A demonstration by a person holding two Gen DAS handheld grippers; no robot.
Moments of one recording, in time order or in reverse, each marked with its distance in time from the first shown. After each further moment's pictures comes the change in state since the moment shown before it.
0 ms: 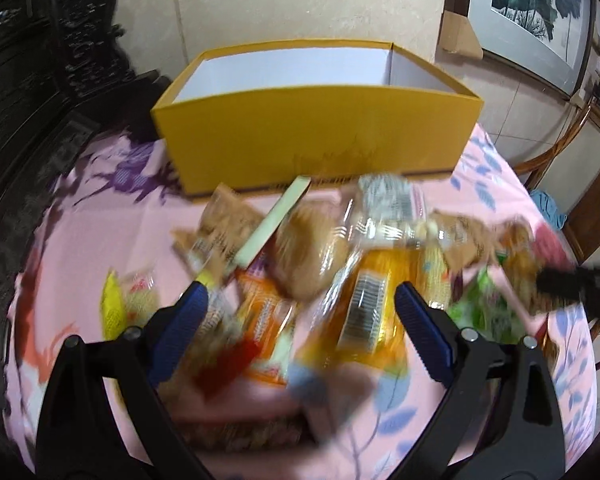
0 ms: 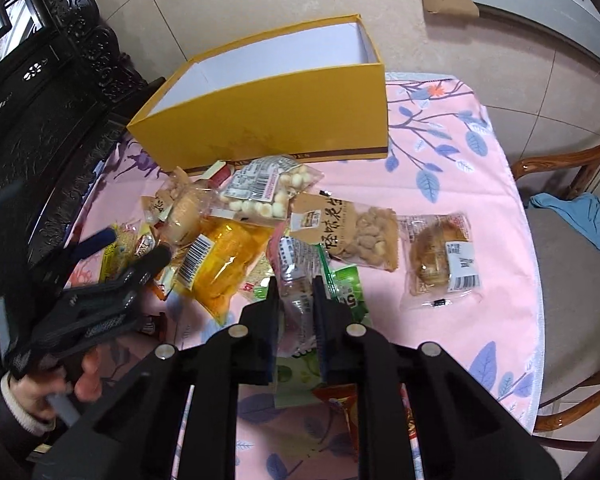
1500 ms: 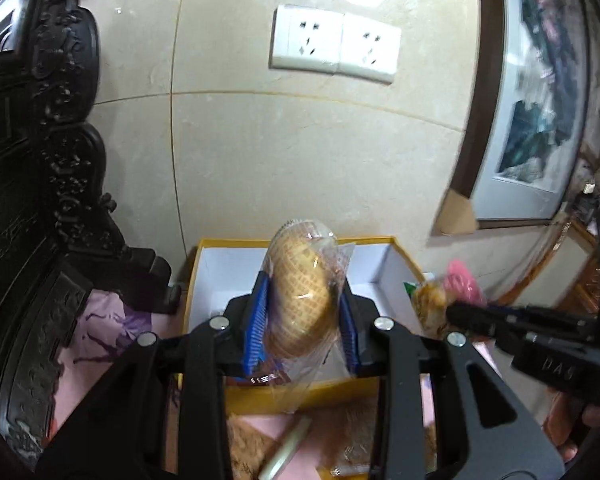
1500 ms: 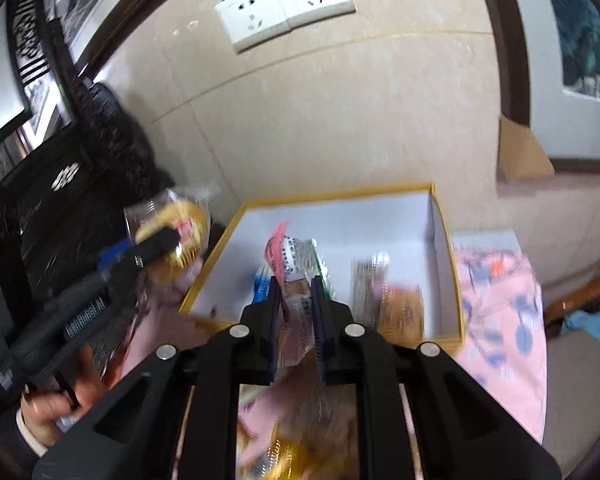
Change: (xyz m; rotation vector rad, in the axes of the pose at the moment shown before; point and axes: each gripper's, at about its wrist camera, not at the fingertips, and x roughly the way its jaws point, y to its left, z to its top) left arm -0.042 0.042 0.182 -0.070 -0.340 -0.071; right arm -0.012 0.041 0.188 -0.065 -0.300 0.130
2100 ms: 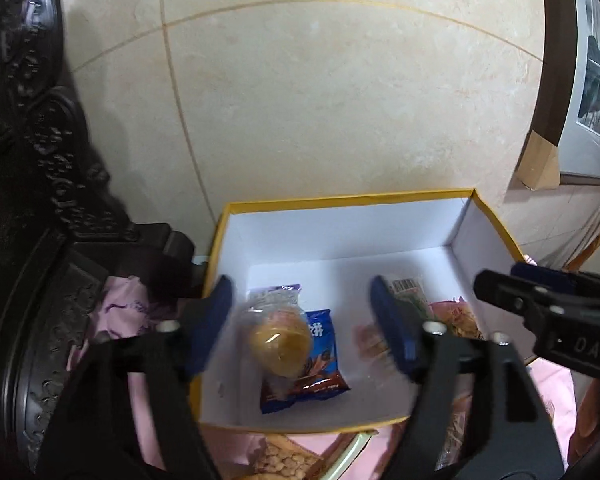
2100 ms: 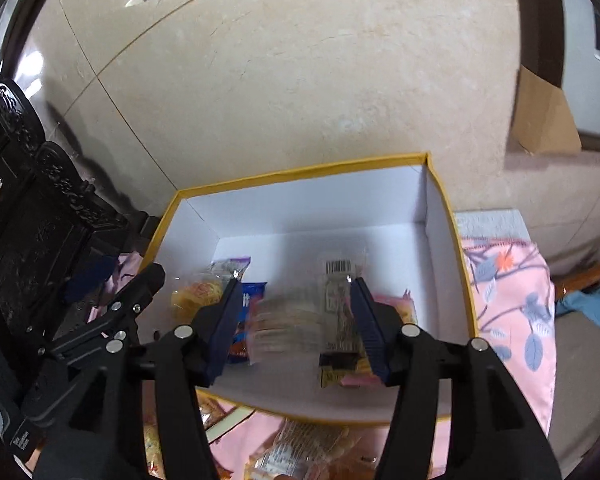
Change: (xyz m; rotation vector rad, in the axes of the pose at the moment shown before) left arm 0.078 0.008 -0.009 0.036 0.172 0.189; right arm 0.087 -0.029 0.021 0.086 0.178 -0.101
